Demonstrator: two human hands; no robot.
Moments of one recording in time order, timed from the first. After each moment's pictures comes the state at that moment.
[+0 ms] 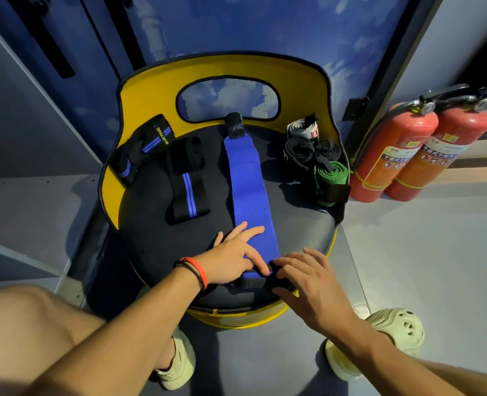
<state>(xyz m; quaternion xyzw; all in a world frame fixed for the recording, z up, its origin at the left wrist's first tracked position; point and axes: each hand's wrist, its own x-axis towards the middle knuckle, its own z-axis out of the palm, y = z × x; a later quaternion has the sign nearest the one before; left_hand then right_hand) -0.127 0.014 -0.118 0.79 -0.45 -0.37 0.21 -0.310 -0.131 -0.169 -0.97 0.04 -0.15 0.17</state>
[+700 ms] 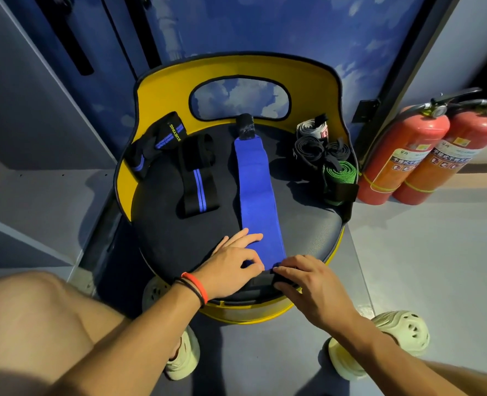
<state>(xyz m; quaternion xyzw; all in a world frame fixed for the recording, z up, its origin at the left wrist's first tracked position) -0.147 0.046 -0.131 0.82 -0.43 -0.29 0.24 -0.309 -0.125 -0.178 -0.97 0.04 -0.12 0.22</state>
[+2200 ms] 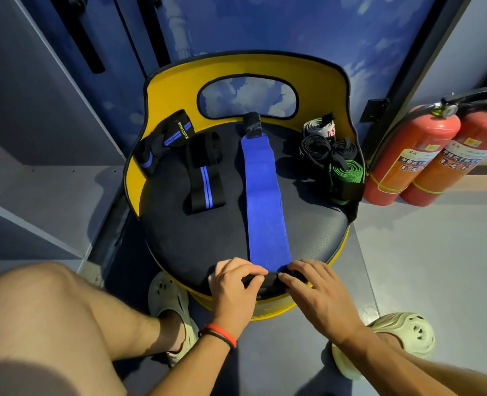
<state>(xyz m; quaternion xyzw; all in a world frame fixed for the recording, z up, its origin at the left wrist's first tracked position) -0.217 0.057 -0.178 0.89 -0.21 -0.05 0.41 -0.327 -0.123 -0.207 -0.97 -0.03 -0.22 0.08</state>
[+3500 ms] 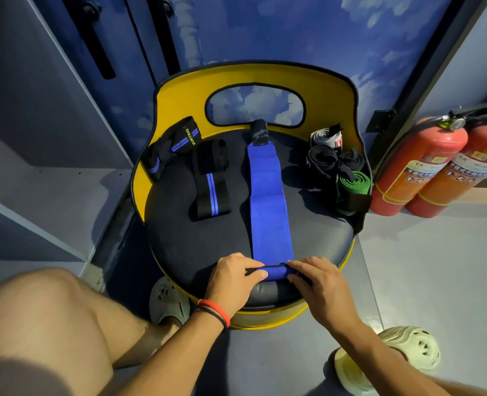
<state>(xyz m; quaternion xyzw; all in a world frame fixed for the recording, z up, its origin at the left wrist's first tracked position) -0.175 0.051 -0.143 0.89 -0.22 -0.16 0.35 -0.295 -0.125 -0.180 -0.94 0.11 -0.18 0.25</state>
